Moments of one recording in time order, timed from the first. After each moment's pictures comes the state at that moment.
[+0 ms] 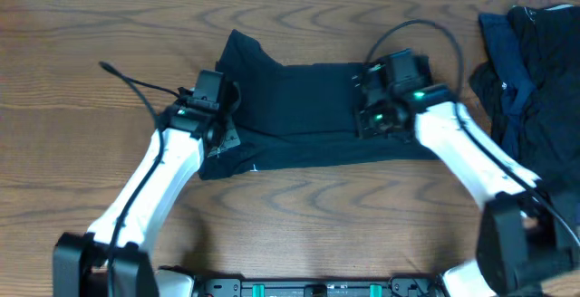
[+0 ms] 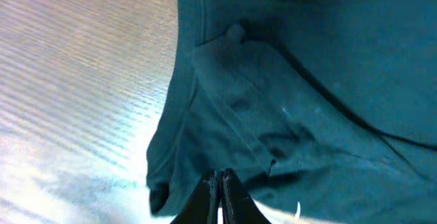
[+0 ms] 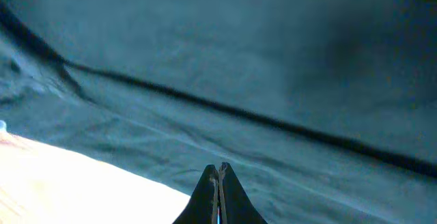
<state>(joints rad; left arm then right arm) -0.26 1.51 1.03 -0.83 -0.17 -0.59 0.35 1.72 1.15 -0.65 -0.24 0.14</state>
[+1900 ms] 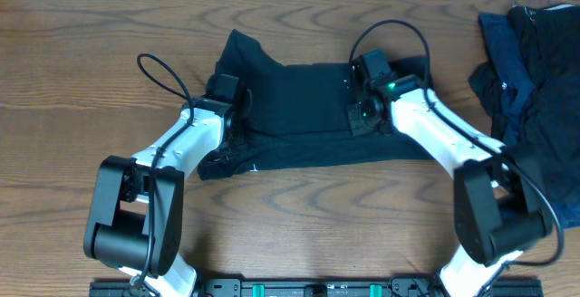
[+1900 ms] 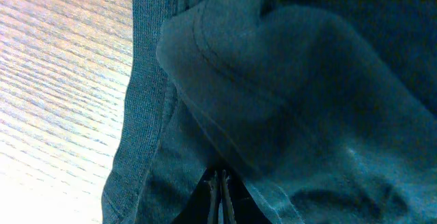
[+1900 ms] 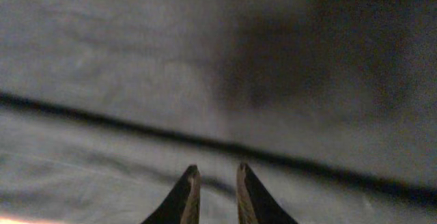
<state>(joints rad) -0.26 1.78 1.02 -0.75 -0.17 -0.59 0.38 1.84 1.27 -0.75 -0.01 0.14</state>
